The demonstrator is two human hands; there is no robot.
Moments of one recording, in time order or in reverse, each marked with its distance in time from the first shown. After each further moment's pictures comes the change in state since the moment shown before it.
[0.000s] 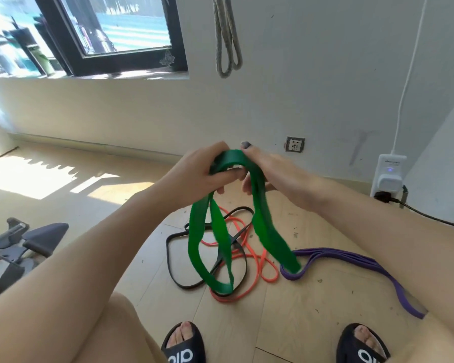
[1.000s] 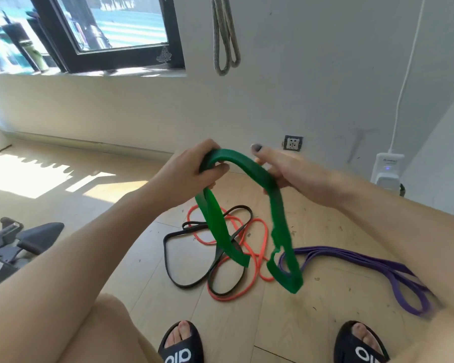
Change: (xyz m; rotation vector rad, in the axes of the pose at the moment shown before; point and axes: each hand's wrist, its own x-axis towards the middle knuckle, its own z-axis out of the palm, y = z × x) left_hand -0.004 -0.013 -0.002 -0.010 0.059 -0.031; right_hand -0.004 0.006 -0.021 -0.135 -0.012 0.069
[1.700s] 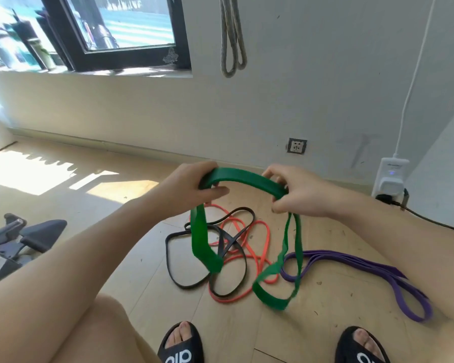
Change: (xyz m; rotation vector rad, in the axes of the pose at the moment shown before) left_hand -0.009 -0.028 0.004 0.083 -0.124 -0.012; right_hand -0.006 0.019 0.004 -0.330 -0.024 -0.032
